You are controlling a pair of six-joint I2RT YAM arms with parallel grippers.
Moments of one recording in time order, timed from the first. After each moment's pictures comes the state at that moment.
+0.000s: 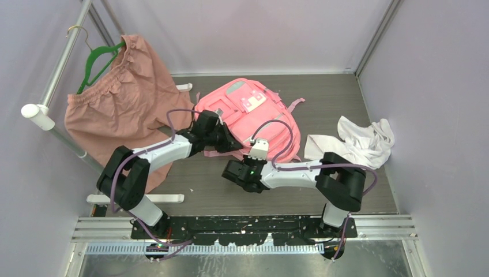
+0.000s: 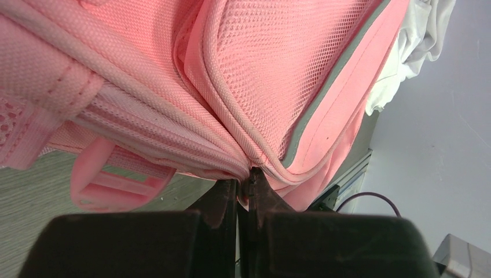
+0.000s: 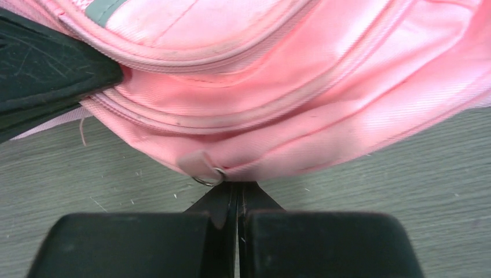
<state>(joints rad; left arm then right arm) -0.59 1.58 0.93 -0.08 0.32 -0.94 1.17 1.72 1.01 -0.53 0.90 1.27</state>
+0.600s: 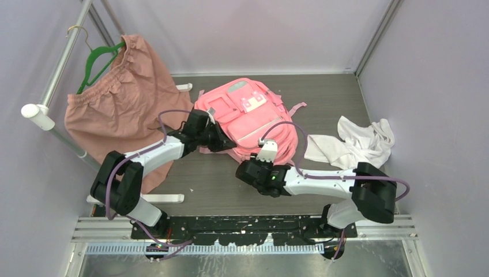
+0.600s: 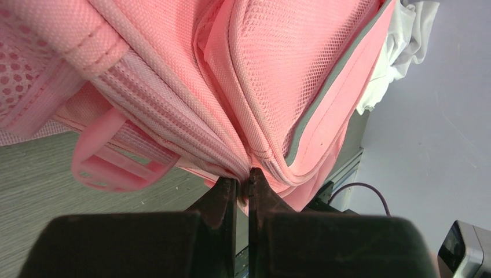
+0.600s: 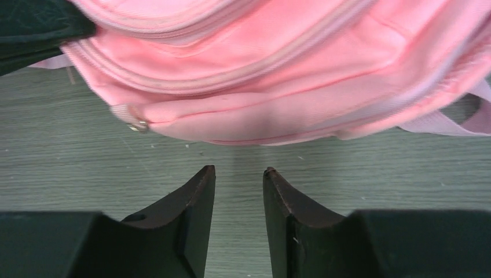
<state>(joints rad) -0.50 1.52 0.88 -0.08 0.39 -0.91 1.18 1.40 0.80 -0.41 0.74 1.12</state>
